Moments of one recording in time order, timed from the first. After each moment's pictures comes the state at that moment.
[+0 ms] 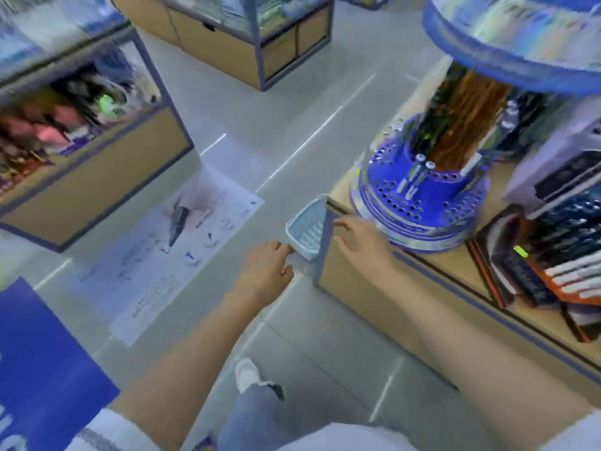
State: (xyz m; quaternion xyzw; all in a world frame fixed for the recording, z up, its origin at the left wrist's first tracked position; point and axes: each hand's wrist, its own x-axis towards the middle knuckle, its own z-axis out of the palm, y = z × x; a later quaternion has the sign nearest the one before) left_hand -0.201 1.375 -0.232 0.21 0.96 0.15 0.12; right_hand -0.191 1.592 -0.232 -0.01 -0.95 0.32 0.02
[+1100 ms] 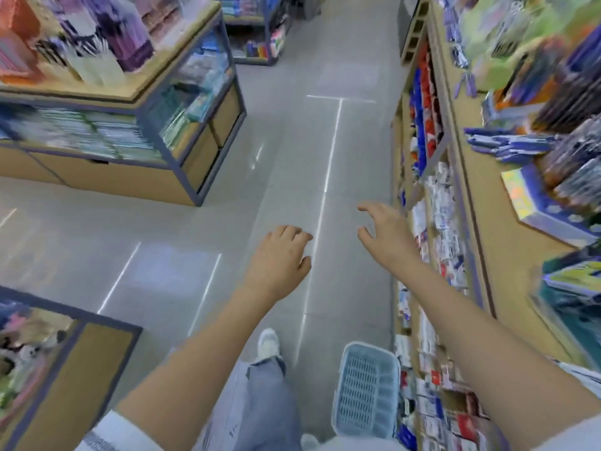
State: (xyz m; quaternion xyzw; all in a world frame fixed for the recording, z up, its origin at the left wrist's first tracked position) left_hand -0.976 1.529 -0.172 0.47 0.87 0.10 0.07; right_hand -0.869 1.728 -0.185 -0.25 -0.92 0.25 0.13
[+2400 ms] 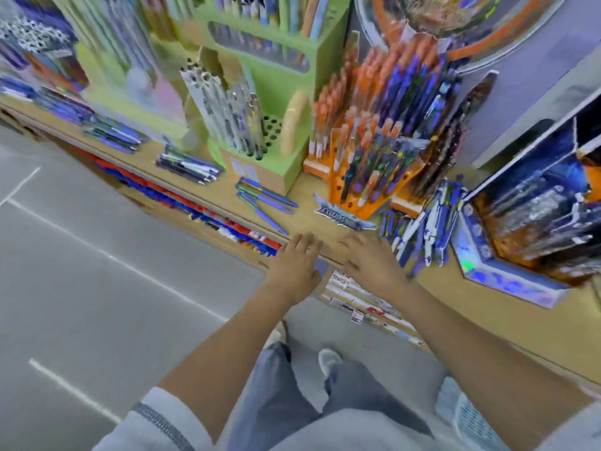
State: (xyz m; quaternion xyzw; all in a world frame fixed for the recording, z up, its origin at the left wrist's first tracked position) left_hand -1.233 2.308 -0.254 0.90 0.38 -0.12 0.17; right_hand -1.059 2.247 -0.255 -0.72 -0.67 0.16 -0.02
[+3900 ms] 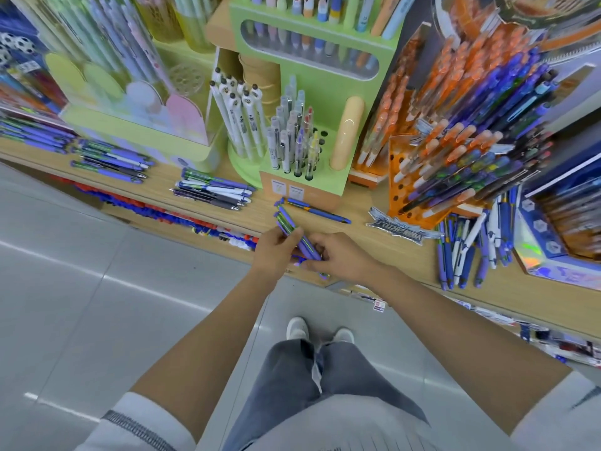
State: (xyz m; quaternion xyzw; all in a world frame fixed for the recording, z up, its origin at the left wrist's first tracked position) left_hand -1.325 2.442 -0.266 0.49 0.54 0.16 0.67; right_hand -1.186 2.374 -0.255 -0.68 -0.55 0.44 0.18
